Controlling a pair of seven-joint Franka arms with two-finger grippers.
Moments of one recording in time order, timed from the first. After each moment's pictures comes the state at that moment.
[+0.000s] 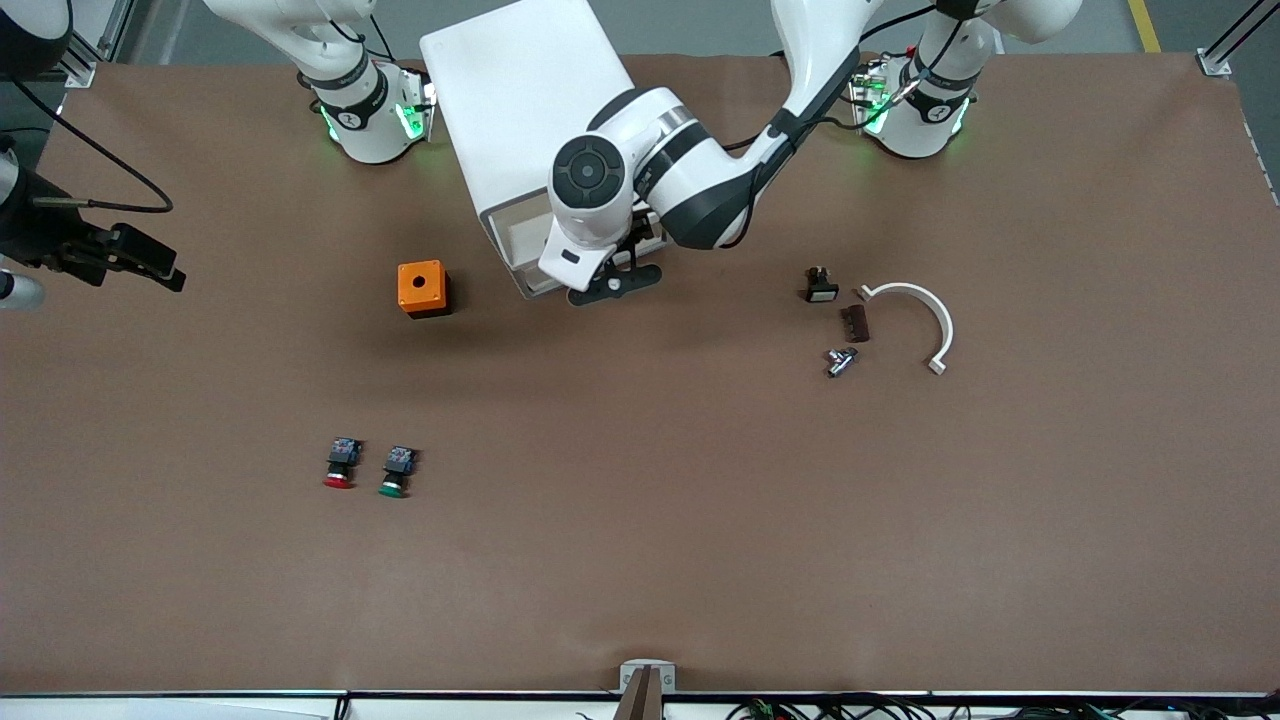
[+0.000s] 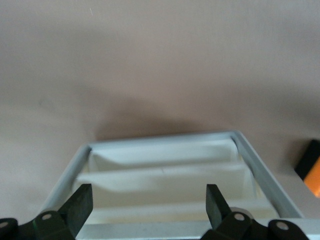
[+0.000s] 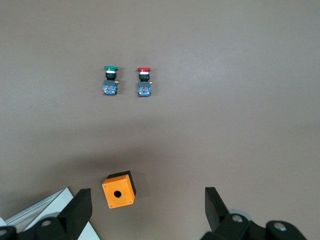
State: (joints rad) left arm -0.84 0.67 -0.13 -1.27 -0.24 1.79 -1.16; right arm 0.00 -0.04 -0.03 -1.69 0.04 1.63 0.07
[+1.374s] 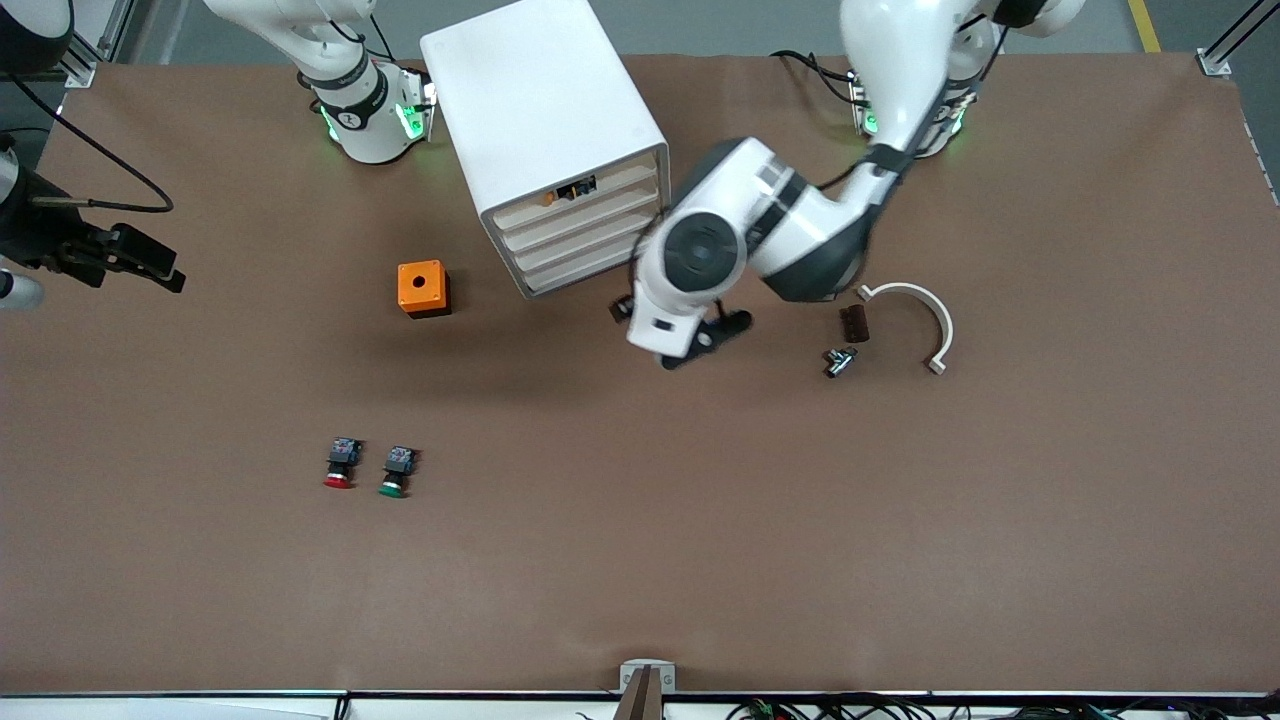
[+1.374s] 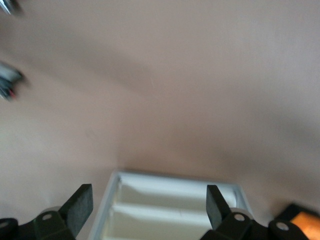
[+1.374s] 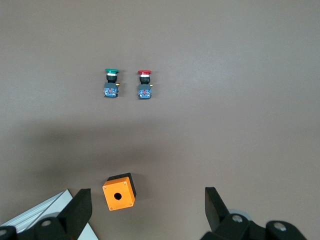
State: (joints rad) left arm -0.58 0.61 -0.12 -1.26 -0.21 1.69 -1.16; right arm -0.01 -0.04 -0.03 -1.69 0.03 1.65 0.07
